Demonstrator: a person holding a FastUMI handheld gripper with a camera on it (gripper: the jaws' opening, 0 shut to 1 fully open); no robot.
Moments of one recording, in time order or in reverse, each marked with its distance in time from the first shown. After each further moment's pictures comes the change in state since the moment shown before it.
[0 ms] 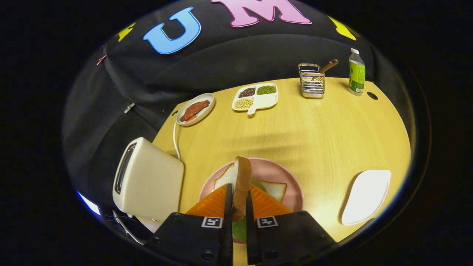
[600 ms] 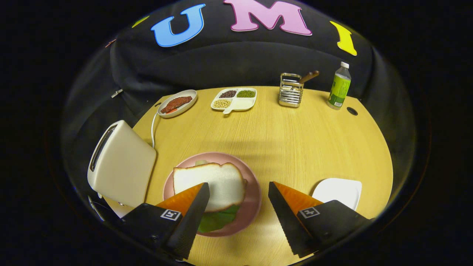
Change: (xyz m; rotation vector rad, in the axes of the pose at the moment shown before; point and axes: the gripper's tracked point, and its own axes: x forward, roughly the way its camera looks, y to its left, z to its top) arm -0.036 -0.047 0.004 -0.146 -0.077 -0.142
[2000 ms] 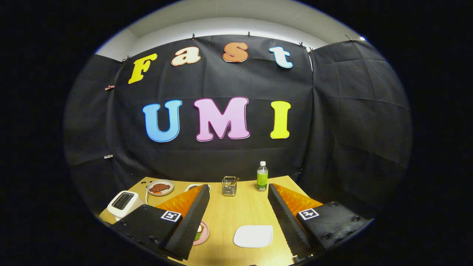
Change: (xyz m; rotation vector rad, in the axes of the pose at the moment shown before) arm -0.290 -0.090 0.111 0.046 -0.697 -0.263
